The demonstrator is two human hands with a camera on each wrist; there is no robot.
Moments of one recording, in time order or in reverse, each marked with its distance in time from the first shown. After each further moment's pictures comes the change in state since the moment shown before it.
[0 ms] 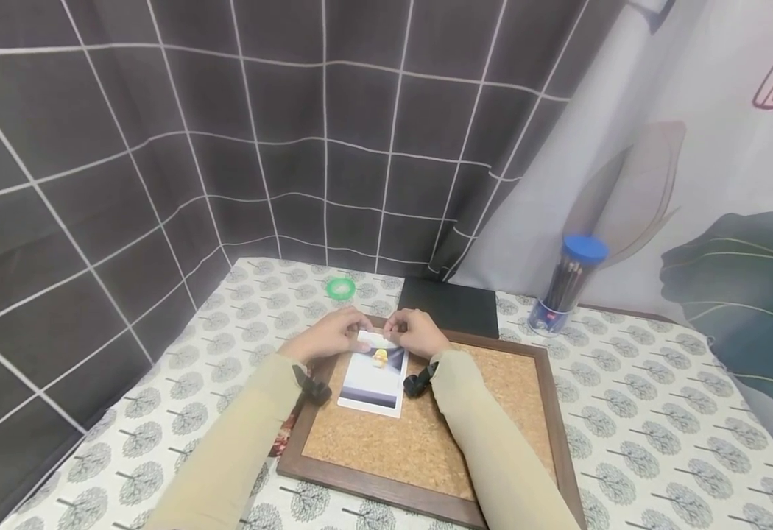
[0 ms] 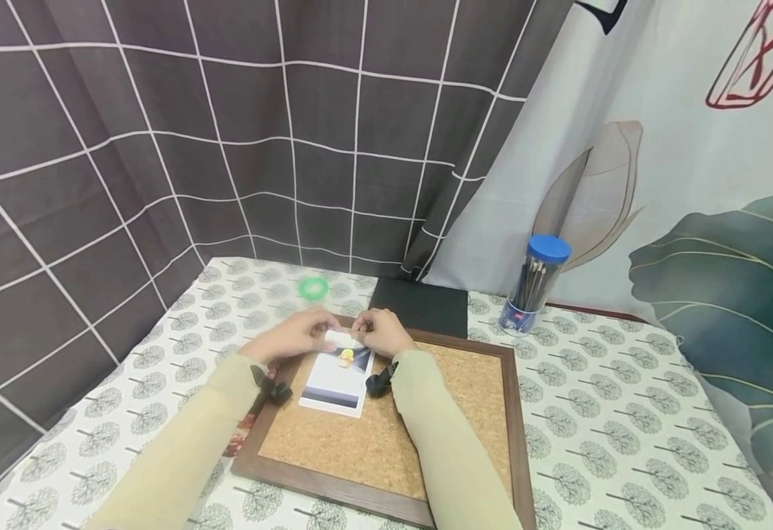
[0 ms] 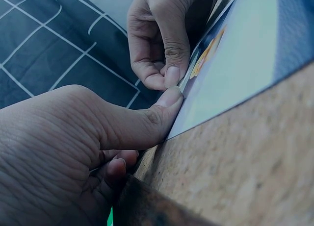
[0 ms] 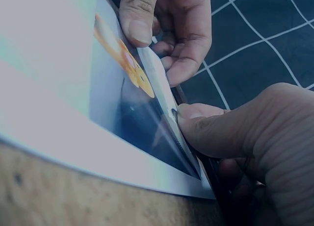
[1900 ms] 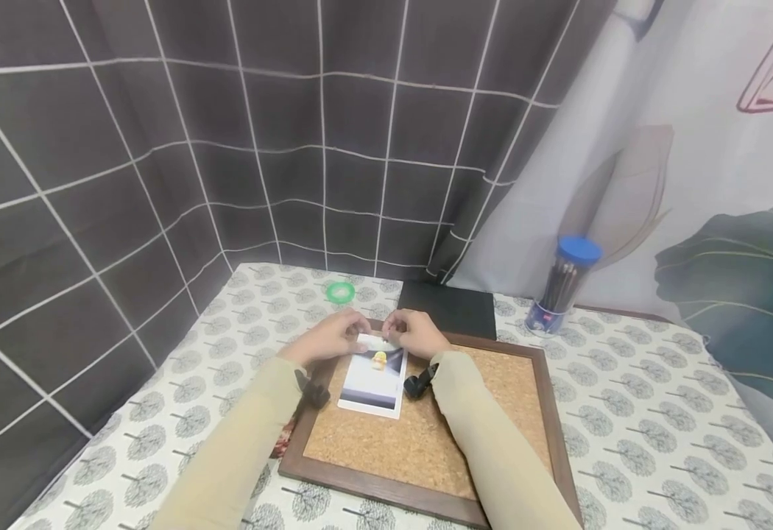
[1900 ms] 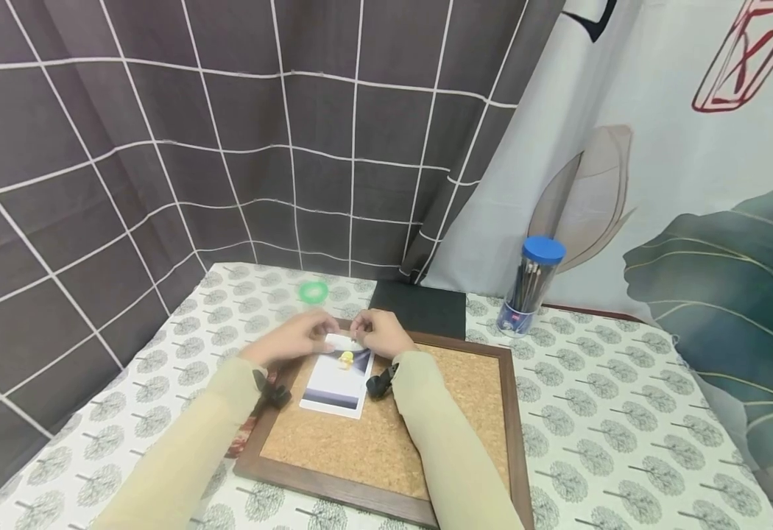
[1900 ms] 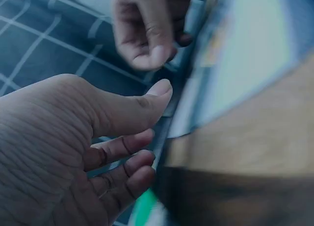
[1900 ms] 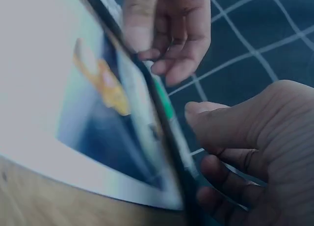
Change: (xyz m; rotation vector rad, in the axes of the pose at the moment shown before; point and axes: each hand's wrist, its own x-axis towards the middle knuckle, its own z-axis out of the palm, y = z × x) left_hand -0.006 0.007 -0.005 -0.040 0.012 0.000; right_hand -0.005 -0.003 -0.005 0.010 0.026 -0.052
